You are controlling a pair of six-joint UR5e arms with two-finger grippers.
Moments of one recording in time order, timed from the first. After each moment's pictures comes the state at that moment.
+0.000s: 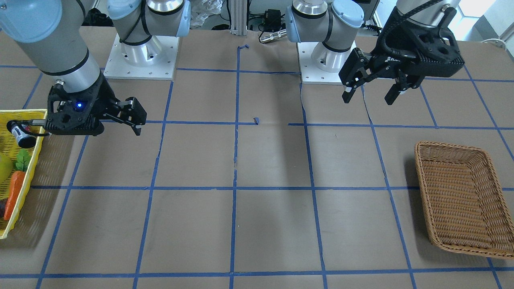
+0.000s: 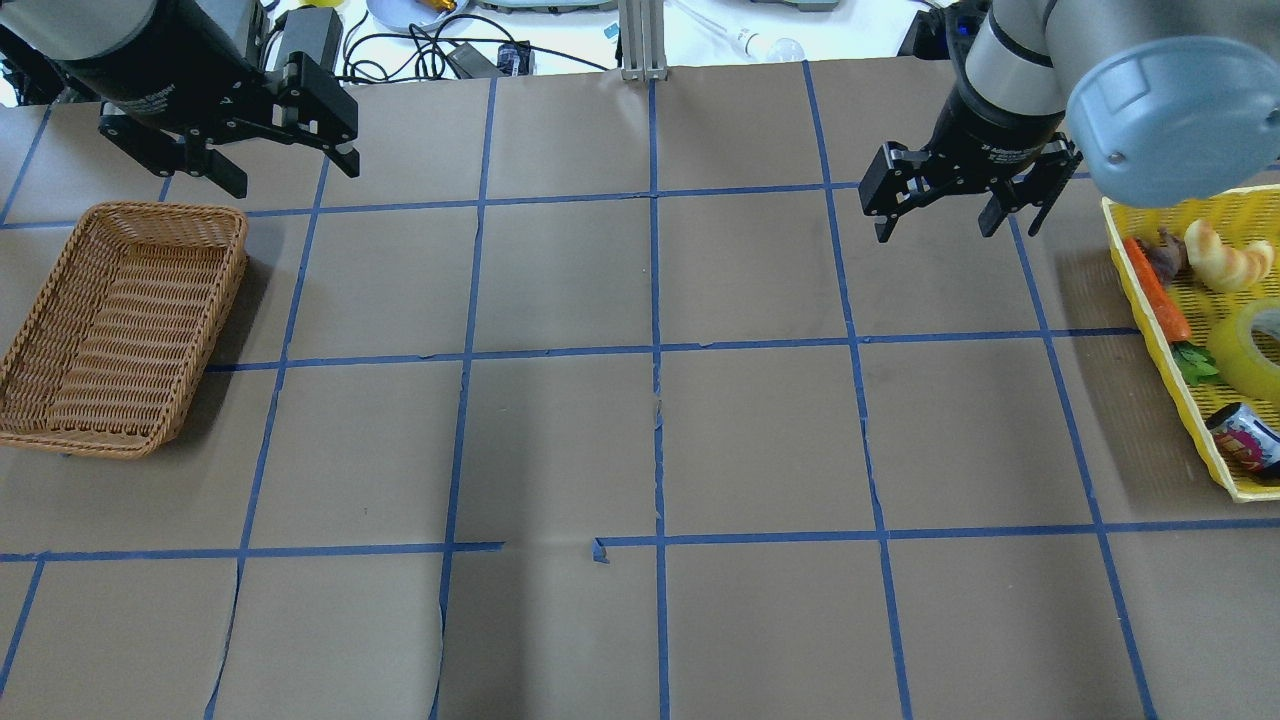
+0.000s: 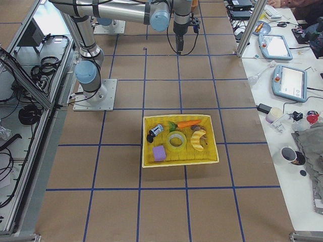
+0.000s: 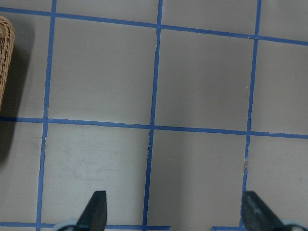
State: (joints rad) left arm -1.49 -1.53 -1.51 -1.53 1.46 -0.01; right arm 1.52 -1.48 1.62 -1.73 -1.55 -0.06
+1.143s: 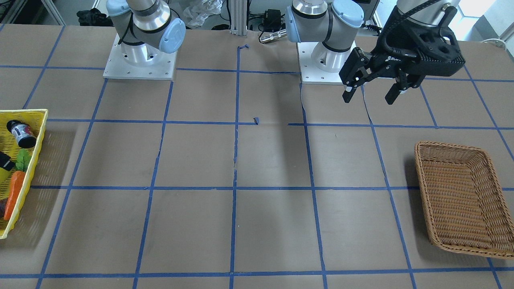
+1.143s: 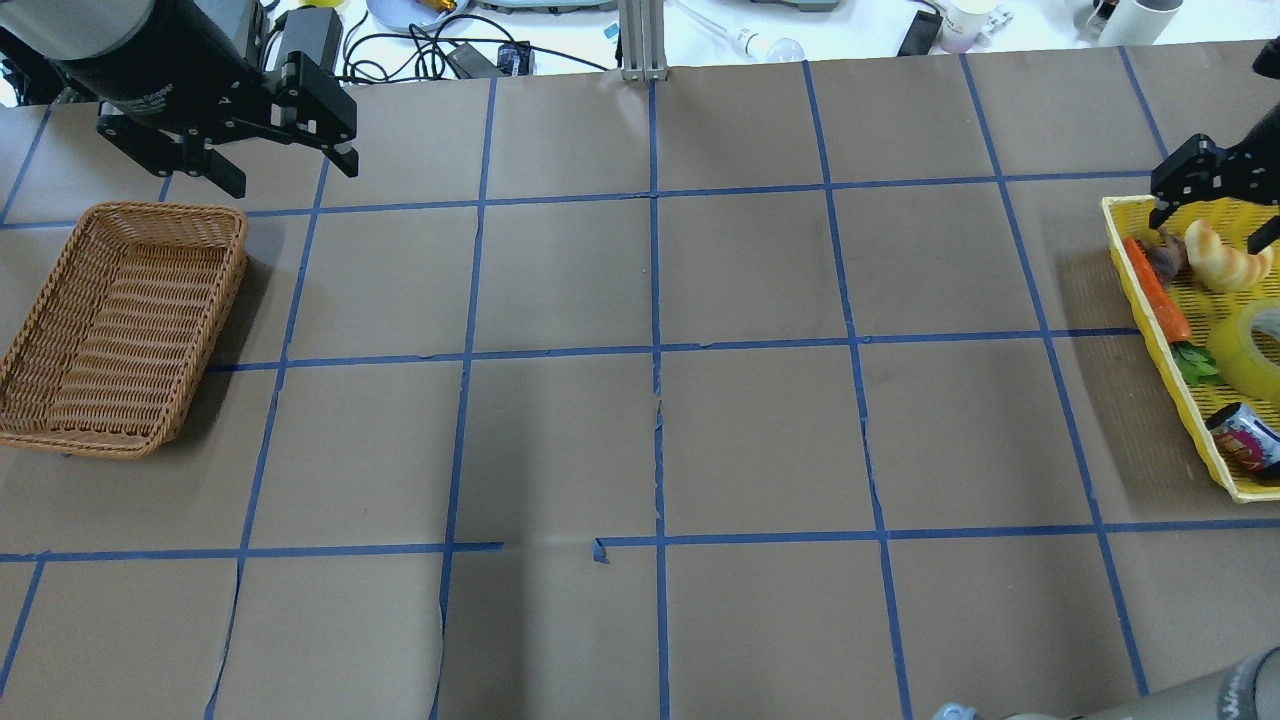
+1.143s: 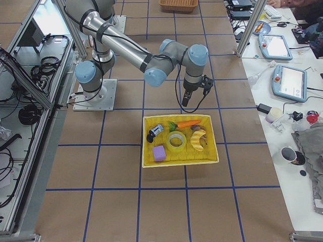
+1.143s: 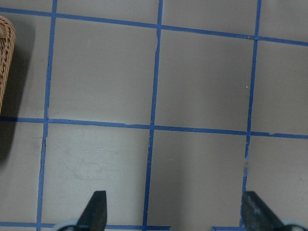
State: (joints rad) left arm -1.49 -1.53 -1.51 -1.53 1.46 -0.01; right arm 1.01 -1.31 1.62 -1.88 -1.56 -0.16
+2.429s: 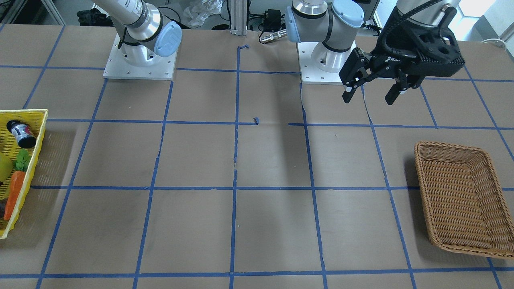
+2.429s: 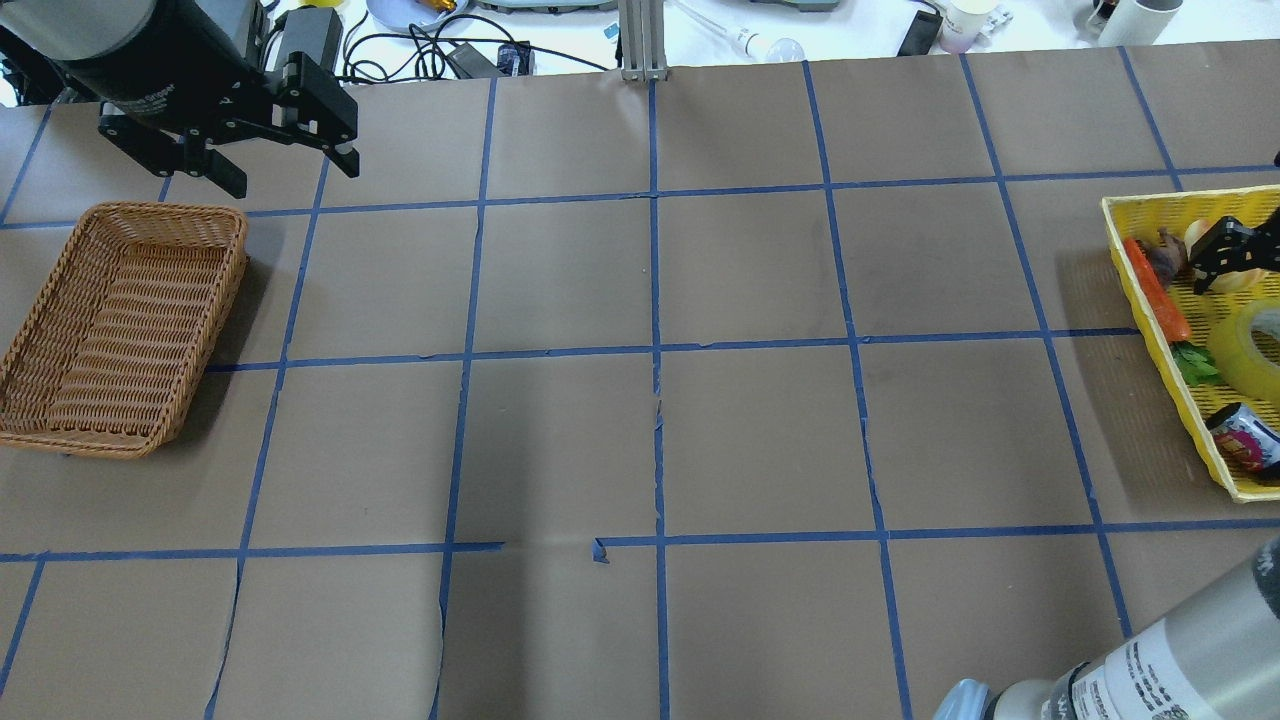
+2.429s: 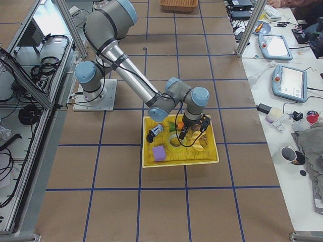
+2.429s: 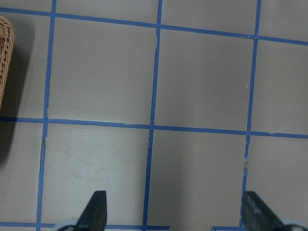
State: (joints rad) left arm -1.49 -1.53 -1.51 -1.53 1.46 -0.01; right arm 0.91 -1.06 1.64 -2.11 -1.72 -0.18
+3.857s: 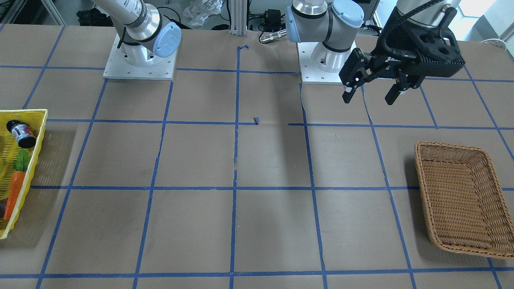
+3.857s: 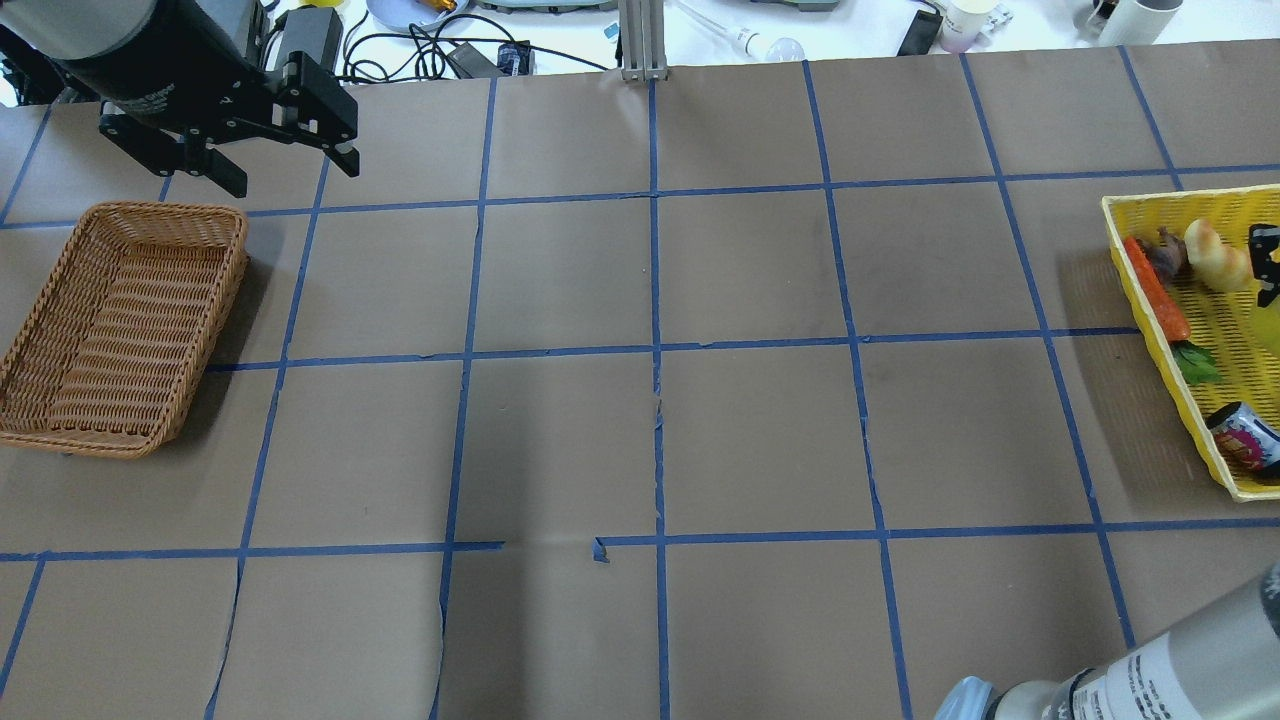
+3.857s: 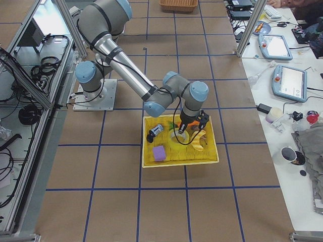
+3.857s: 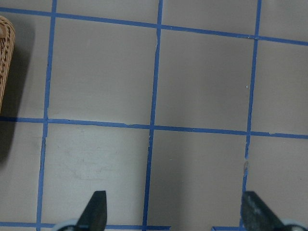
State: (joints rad) left arm -1.49 -1.53 -1.51 -1.53 1.46 -0.01; right arm 0.91 -1.16 1.60 -1.99 -1.74 -0.22
